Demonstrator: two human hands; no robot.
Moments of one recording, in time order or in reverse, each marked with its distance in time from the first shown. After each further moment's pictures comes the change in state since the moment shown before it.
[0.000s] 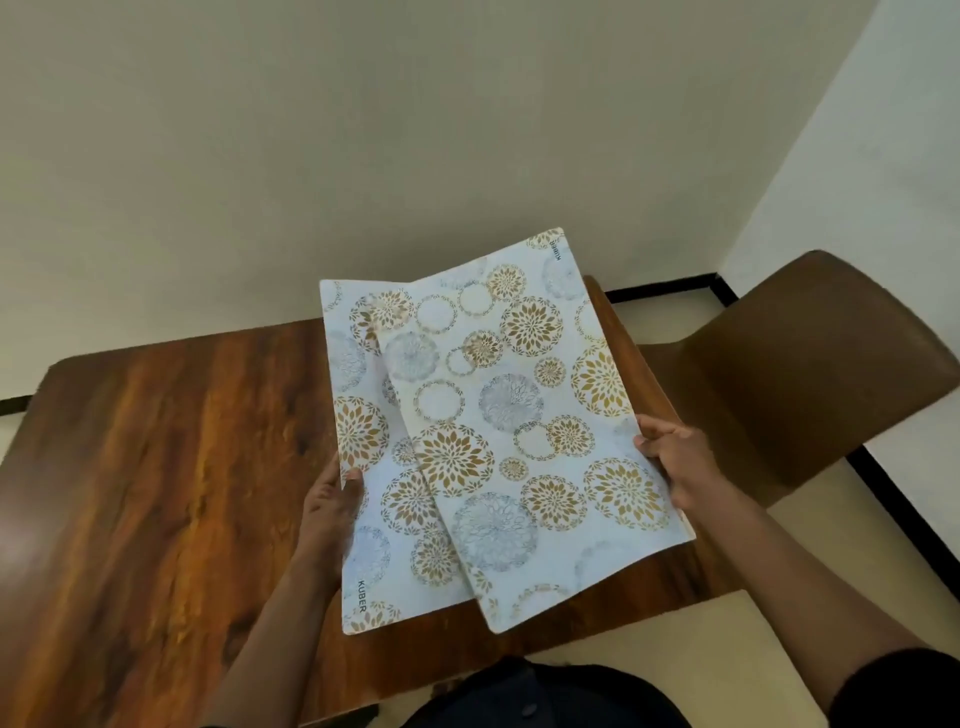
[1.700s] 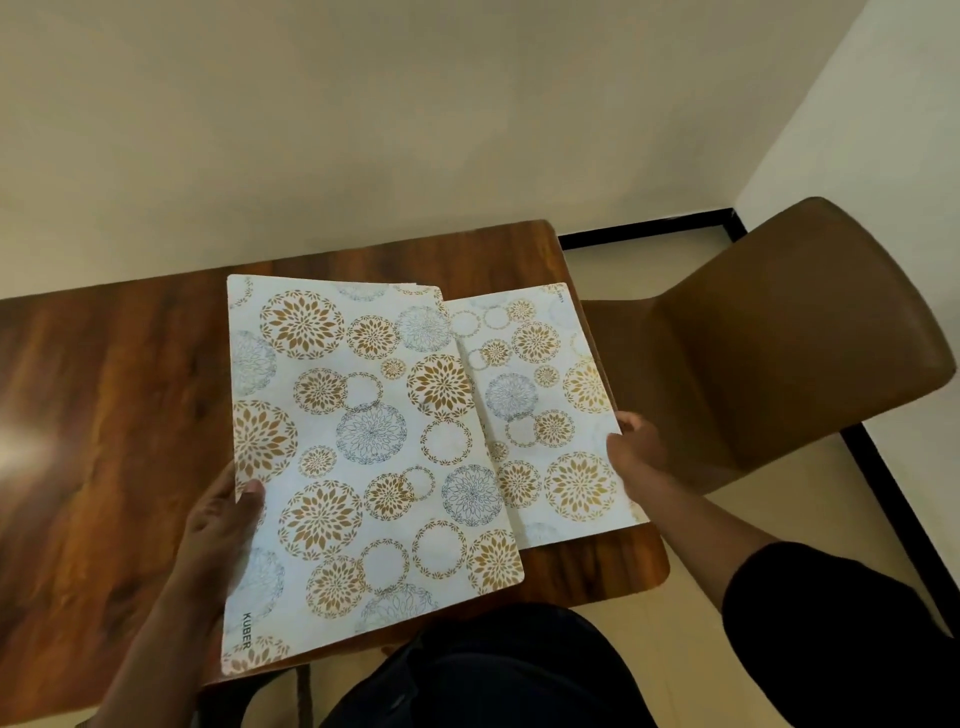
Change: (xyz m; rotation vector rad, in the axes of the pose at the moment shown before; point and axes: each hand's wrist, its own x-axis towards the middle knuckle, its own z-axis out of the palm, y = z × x) left_hand -0.004 -0.074 -0.026 0.479 0.219 -0.091; right_hand 0.168 0.047 -0.101 -0.518 0.163 -0.016
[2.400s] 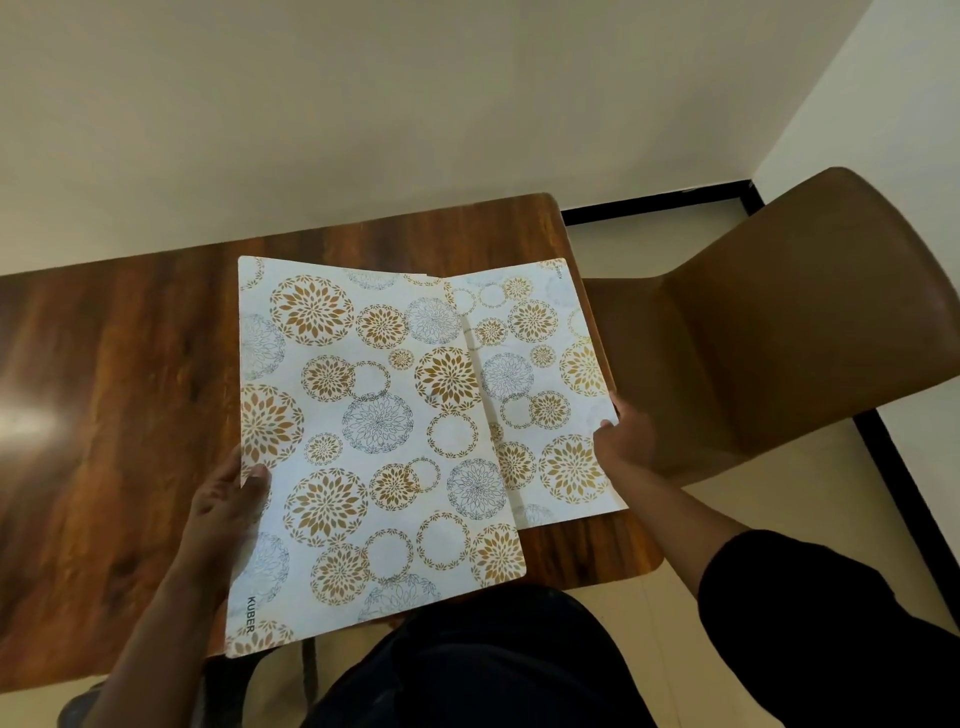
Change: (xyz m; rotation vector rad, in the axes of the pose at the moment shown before) left_hand -0.059 0.084 0.075 -0.351 -0.130 -0.033; right_hand 0.021 0.028 0.027 -0.169 0.074 -0.193
